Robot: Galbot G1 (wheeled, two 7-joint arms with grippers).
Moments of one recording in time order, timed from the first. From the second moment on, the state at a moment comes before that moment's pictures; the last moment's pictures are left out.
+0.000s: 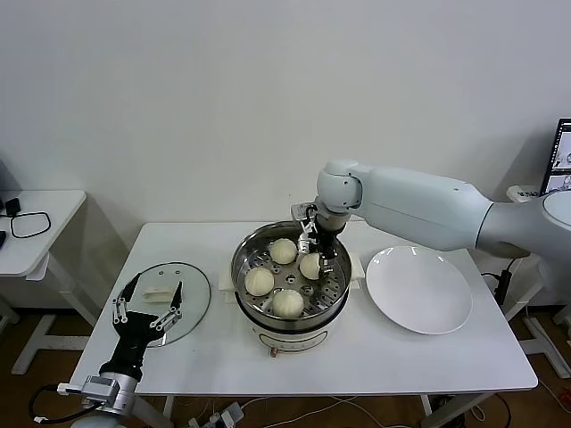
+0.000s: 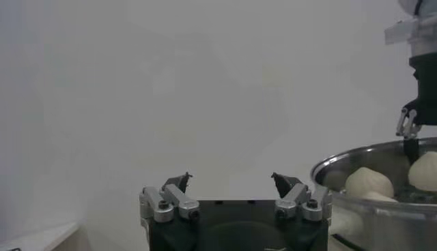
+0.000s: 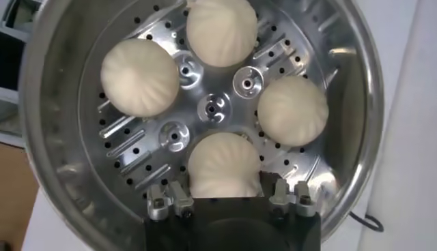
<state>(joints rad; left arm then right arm) 1.57 -1.49 -0.75 -2.12 0.03 -0.06 0.22 0.49 1.15 -1.28 1.22 0.26 -0.47 -1.15</state>
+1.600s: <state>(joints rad) 1.51 -1.47 -0.70 -2.11 0.02 -0.03 0.15 -0.54 0.65 -0.01 1.69 0.65 -0.04 -0.29</state>
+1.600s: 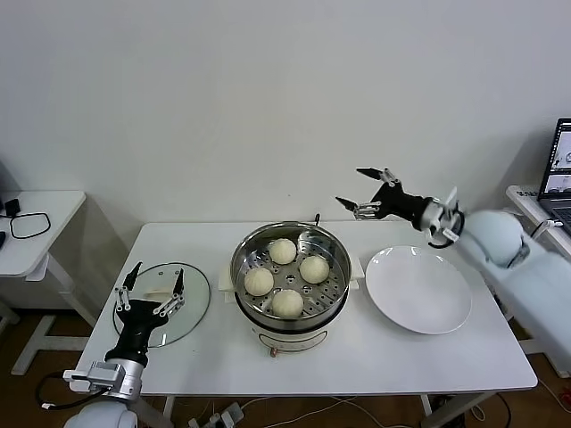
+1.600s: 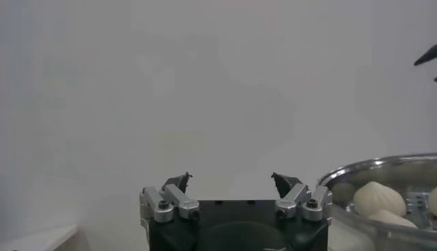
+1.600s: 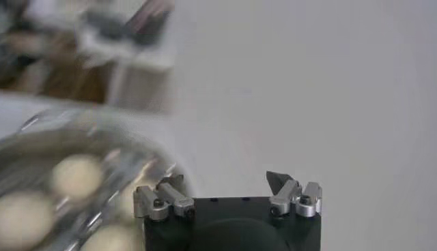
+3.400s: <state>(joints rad) 1.37 -1.34 -0.81 -1.57 1.21 -0.42 -0.13 -1.51 1.29 0.45 1.84 0.25 0.51 0.17</state>
